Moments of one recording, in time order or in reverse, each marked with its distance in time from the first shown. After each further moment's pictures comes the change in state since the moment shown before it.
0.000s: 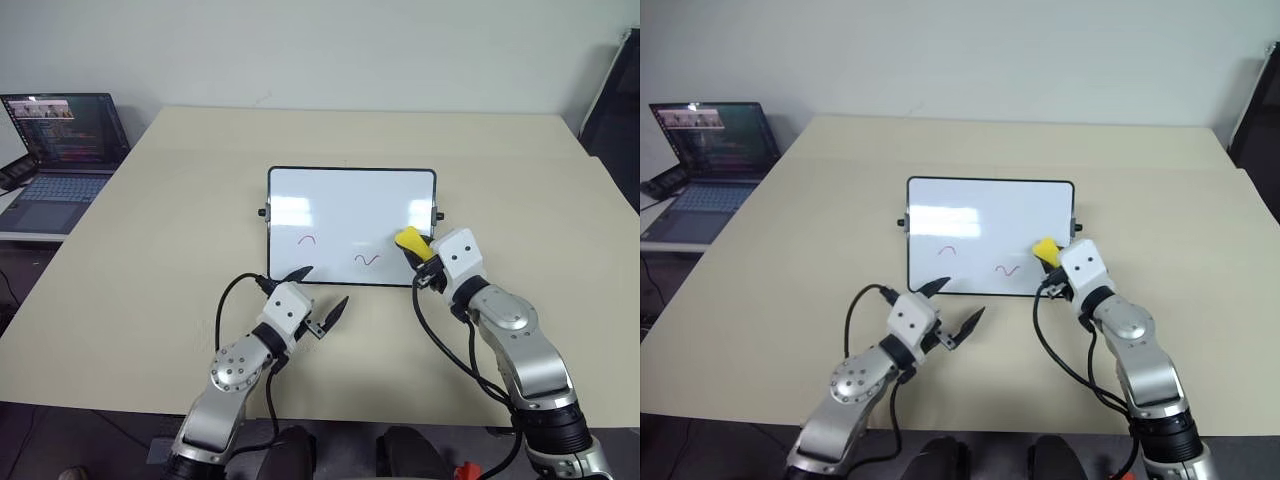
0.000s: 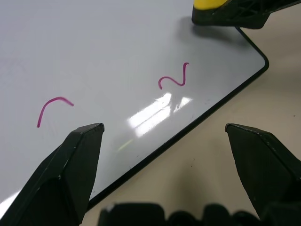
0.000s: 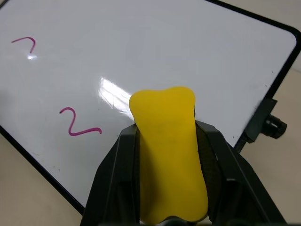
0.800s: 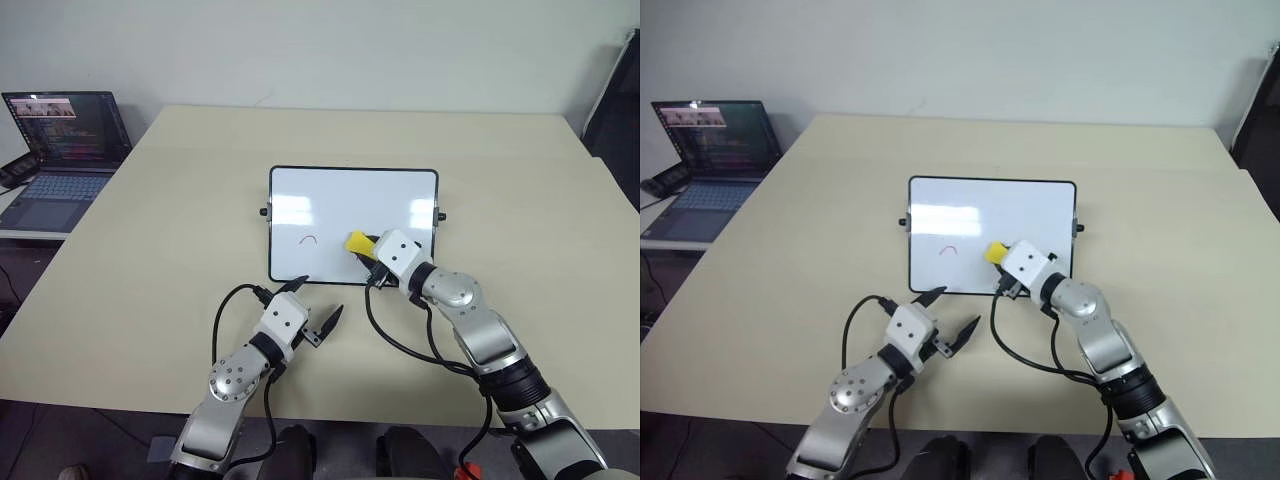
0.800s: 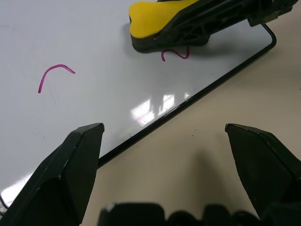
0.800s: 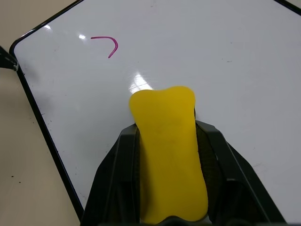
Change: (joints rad) left arm -0.030 -0.006 0.000 0.058 0.001 -0.056 0.002; right arm -0.239 0.027 0.220 0.302 -0.161 -0.133 0.071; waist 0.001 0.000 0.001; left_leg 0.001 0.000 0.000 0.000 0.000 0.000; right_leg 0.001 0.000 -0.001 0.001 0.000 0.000
